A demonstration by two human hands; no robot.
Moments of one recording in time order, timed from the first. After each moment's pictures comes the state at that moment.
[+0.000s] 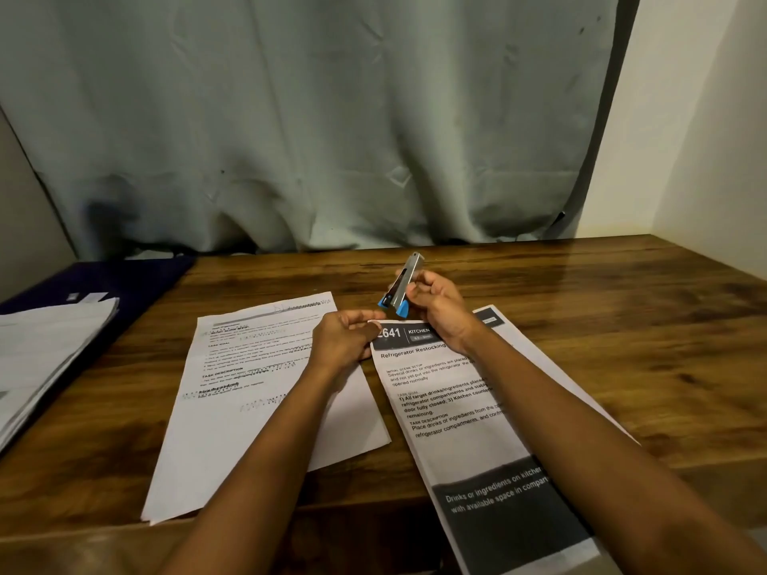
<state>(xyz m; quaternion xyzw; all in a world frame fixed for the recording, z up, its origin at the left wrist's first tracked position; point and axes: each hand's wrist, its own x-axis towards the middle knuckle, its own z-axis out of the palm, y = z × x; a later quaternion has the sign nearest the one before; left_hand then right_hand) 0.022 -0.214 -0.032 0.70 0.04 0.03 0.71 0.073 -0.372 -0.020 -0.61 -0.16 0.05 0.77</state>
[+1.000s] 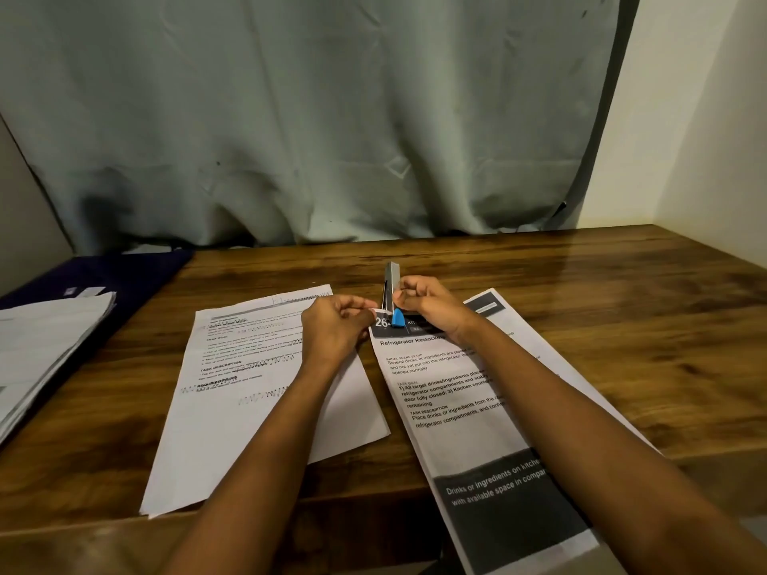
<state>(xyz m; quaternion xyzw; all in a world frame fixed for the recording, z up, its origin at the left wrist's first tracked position) 0.006 -0.213 -0.019 0.76 0.02 0.15 0.63 0.062 -0.369 -0.014 -0.76 -0.18 0.07 0.62</state>
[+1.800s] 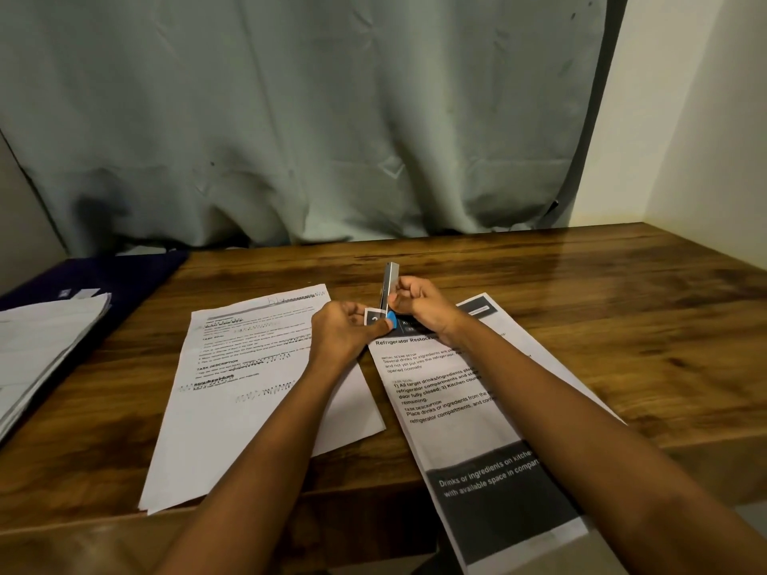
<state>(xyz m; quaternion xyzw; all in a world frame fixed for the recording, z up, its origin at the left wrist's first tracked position) 0.019 -0.218 -0.032 0.81 0.02 0.10 0.58 0.066 -0.365 -0.023 -0.74 -0.18 0.07 0.65</state>
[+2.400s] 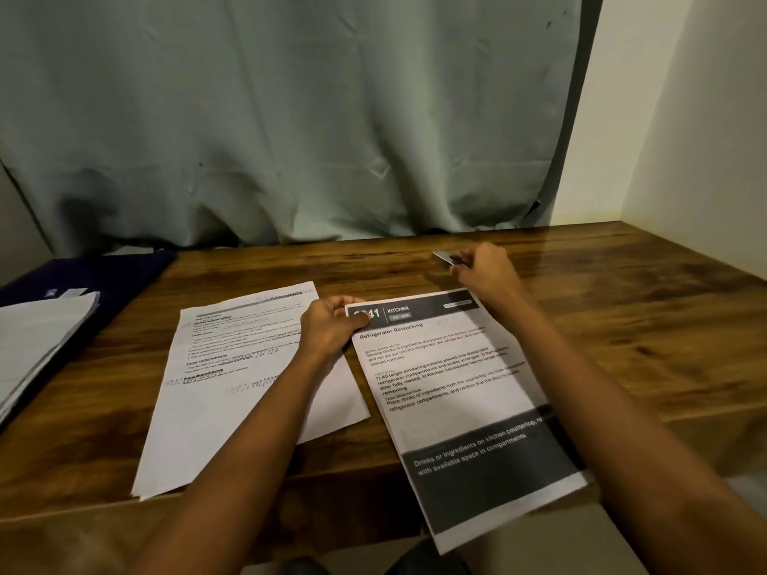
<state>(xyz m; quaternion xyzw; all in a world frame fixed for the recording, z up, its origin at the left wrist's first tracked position) 0.019 -0.219 -0.032 0.72 0.03 0.05 0.69 0.066 -0.452 0.015 -0.93 -0.02 -0.18 0.33</state>
